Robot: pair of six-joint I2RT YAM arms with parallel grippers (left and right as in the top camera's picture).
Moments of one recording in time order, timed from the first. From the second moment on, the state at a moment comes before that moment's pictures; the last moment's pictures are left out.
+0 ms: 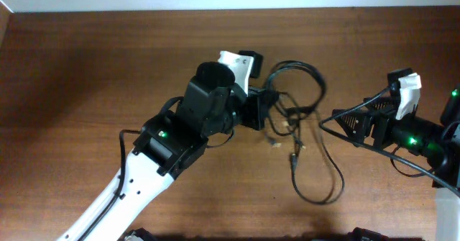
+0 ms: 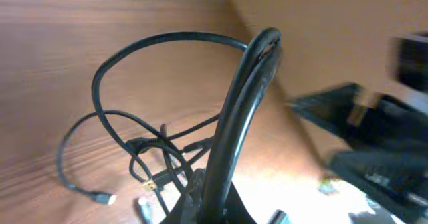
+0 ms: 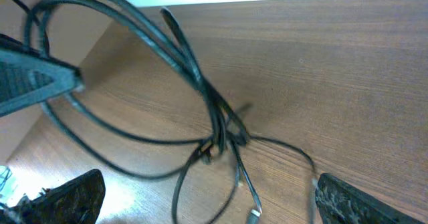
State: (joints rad) left arm -0.65 1.31 1.31 -0.47 0.34 -0.56; right arm -0.31 1.06 1.22 -1.03 -0.88 -0.24
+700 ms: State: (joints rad) left arm -0.75 1.31 1.31 -0.27 0.58 -0.54; right arm -0.31 1.31 1.22 -0.97 -0.83 -0.23
